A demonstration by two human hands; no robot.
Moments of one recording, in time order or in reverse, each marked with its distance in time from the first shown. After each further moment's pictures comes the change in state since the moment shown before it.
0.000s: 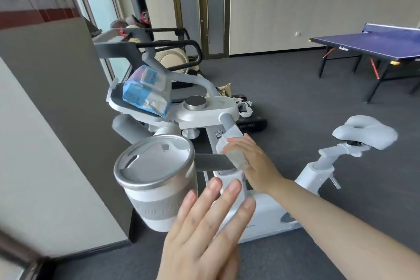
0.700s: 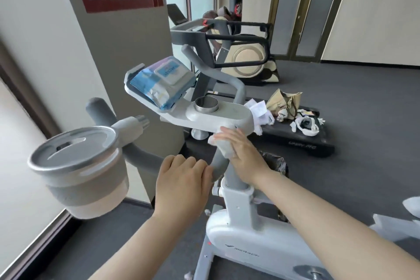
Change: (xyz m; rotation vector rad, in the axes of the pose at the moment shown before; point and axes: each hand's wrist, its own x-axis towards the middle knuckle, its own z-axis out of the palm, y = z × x) left_hand 0.067 -0.024 0.146 0.858 -0.341 -0.566; right_hand 0.084 0.092 -0.022 0.177 -0.302 -0.322
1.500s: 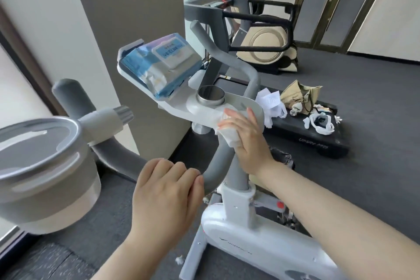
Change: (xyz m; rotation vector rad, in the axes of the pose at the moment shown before) left_hand -0.003 0.003 0.007 -0.020 0.111 -0.078; right_hand 0.041 0.040 -0.002 -0.022 0.031 -0.019
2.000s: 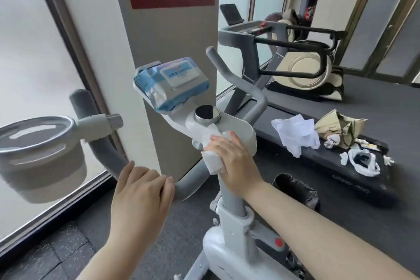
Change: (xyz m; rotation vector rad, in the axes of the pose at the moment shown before) left_hand 0.002 0.036 0.008 0.199 -0.072 -0.327; right_hand -0.004 0.025 -0.008 -0.003 -0.106 -0.267
